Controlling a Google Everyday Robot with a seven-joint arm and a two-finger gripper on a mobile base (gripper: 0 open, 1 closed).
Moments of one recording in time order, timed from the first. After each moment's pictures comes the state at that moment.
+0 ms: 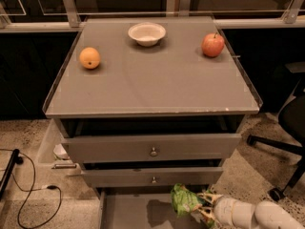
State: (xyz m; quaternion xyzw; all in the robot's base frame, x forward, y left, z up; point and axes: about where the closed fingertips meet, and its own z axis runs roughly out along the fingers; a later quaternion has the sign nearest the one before) arm 0.424 -0.211 0.405 -0.58 0.68 0.09 0.44
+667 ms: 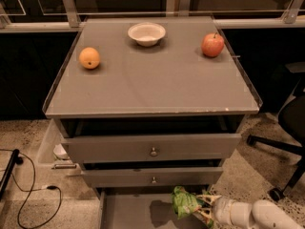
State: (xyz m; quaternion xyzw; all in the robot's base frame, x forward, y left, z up) arm 0.430 -0.213 0.368 -0.59 0.67 0.11 0.43
